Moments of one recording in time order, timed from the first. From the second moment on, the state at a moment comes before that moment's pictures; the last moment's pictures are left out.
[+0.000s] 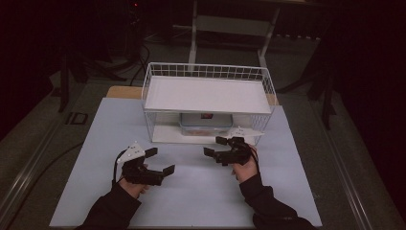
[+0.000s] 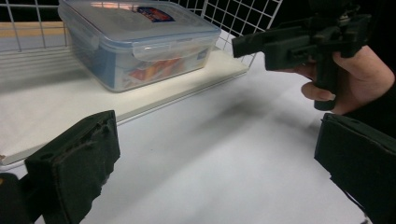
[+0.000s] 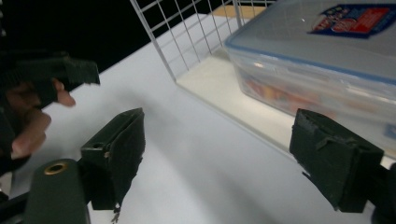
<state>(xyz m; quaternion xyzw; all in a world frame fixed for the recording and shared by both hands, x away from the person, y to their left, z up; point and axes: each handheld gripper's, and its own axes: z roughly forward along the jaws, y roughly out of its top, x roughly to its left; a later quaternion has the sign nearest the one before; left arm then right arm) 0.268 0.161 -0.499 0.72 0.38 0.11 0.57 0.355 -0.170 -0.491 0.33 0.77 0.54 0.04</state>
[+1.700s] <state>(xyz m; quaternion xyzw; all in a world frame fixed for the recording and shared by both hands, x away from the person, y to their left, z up) 0.224 0.197 -0.496 0.73 0.36 0.13 0.57 0.252 -0.285 -0.494 0.34 0.78 0.51 0.12</state>
